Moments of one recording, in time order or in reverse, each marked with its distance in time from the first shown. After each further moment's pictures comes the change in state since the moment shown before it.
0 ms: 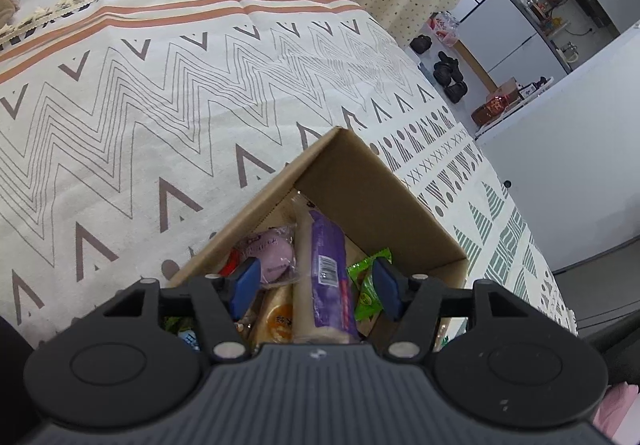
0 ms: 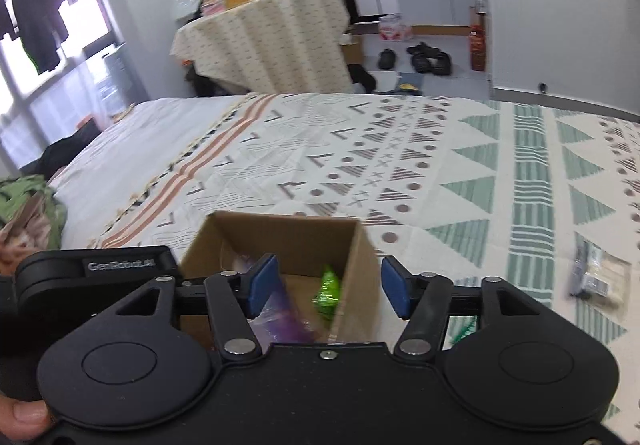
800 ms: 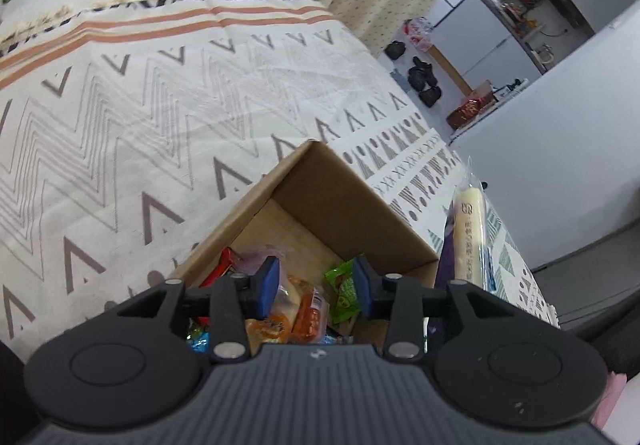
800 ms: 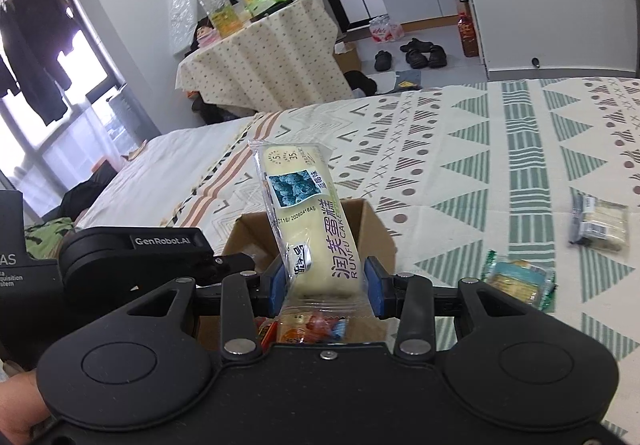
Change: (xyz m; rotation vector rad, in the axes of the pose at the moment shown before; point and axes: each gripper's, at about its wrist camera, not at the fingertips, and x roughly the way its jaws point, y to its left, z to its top) left arm -0.012 0.001 0.004 0.017 -0.025 -0.065; right arm -0.022 0.000 -0.013 0.112 -0.022 0.085
